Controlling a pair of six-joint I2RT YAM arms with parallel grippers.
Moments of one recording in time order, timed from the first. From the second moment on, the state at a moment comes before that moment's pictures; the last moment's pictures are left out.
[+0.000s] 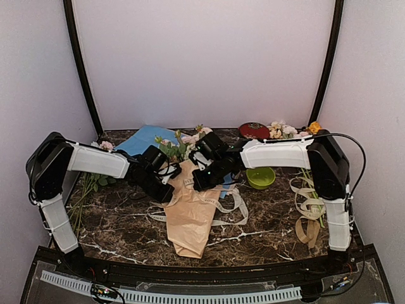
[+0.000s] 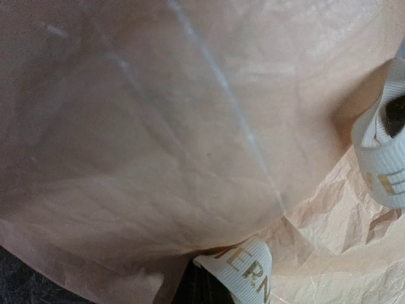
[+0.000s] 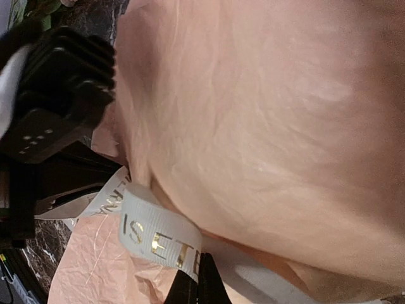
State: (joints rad) left arm -0.64 1.83 1.05 -0.36 0.19 -0.08; right arm 0.91 2.09 1.61 -0.49 -0.16 0.40
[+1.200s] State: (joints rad) left arm -0.63 0.94 0.98 -0.21 0.49 0.08; right arm 0.96 2.35 1.83 -0.37 -0.38 0.54
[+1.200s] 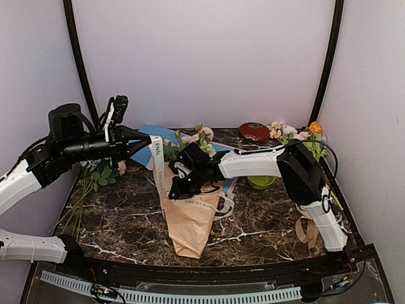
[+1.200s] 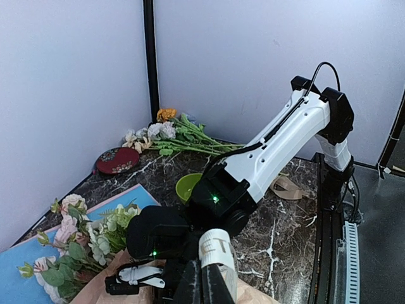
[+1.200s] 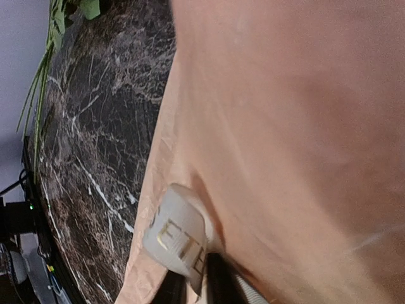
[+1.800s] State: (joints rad) left arm -0.63 1.21 0.92 -0.09 0.41 -0.02; right arm 0.94 1.99 1.54 -0.07 -0.38 0.76
